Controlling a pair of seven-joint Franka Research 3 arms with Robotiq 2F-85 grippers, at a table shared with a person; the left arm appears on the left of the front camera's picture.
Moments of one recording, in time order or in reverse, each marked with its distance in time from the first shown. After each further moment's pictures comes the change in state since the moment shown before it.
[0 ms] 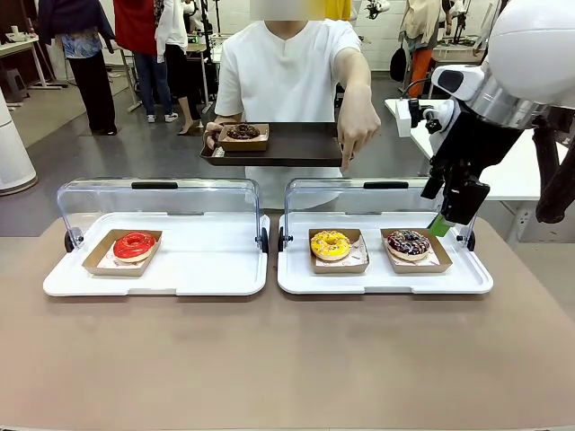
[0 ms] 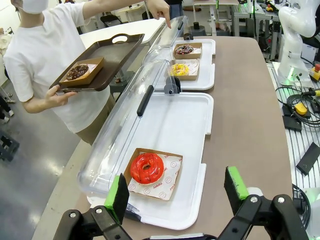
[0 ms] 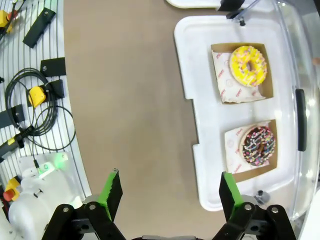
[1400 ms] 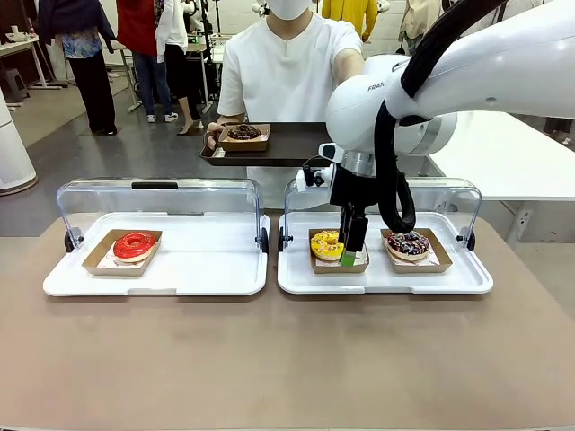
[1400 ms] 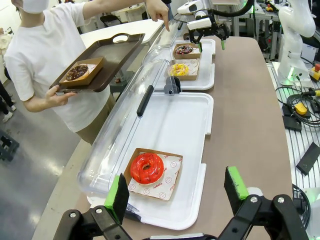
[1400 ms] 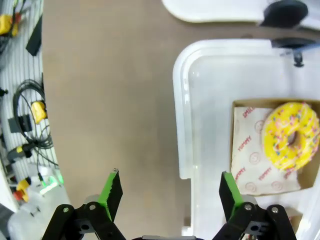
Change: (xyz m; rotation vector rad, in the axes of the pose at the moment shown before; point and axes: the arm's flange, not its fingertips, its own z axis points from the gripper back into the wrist) left arm 0.000 0.000 0.000 -0.001 0.000 0.000; right arm 0.107 -0.082 -0.174 0.287 0.110 0.064
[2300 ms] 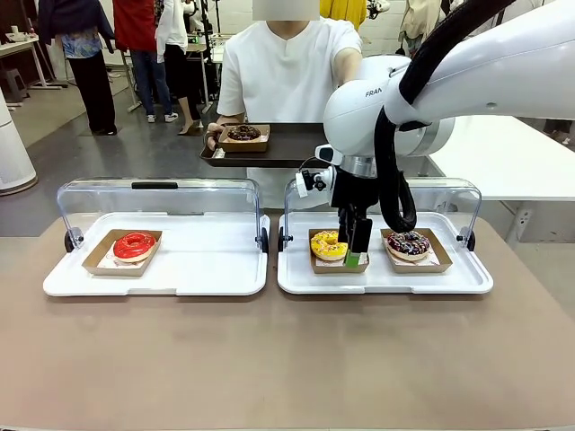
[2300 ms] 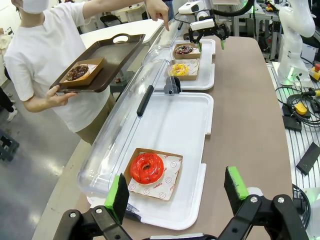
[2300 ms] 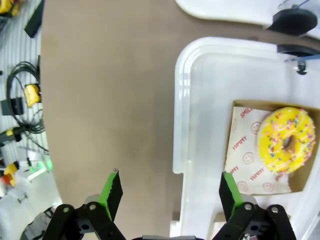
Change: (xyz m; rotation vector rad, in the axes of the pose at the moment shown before) left arm 0.000 0.000 0.000 0.000 0.000 0.000; right arm -0.001 0.000 0.000 -0.029 0.042 0.074
